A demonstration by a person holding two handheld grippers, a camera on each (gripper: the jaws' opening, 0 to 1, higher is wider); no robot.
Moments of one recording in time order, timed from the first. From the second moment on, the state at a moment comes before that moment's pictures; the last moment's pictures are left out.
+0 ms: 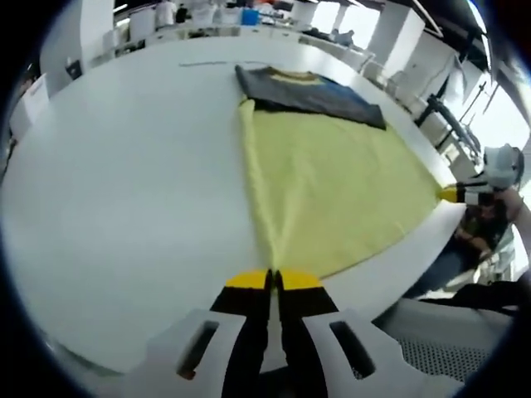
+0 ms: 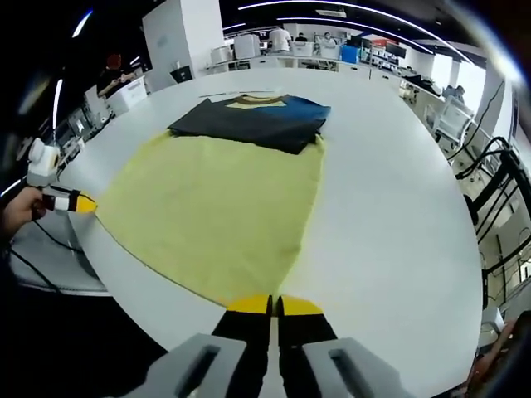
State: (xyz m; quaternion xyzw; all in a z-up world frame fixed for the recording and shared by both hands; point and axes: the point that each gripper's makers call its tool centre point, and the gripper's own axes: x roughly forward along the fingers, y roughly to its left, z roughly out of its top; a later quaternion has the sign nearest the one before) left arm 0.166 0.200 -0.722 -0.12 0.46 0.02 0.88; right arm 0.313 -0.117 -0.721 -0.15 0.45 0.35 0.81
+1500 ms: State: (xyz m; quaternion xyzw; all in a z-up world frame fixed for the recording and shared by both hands) left arm 0.163 0.210 -0.633 -0.14 0.43 -0.03 0.89; right arm 0.315 -0.105 -0.632 -0.17 0.39 0.39 0.82
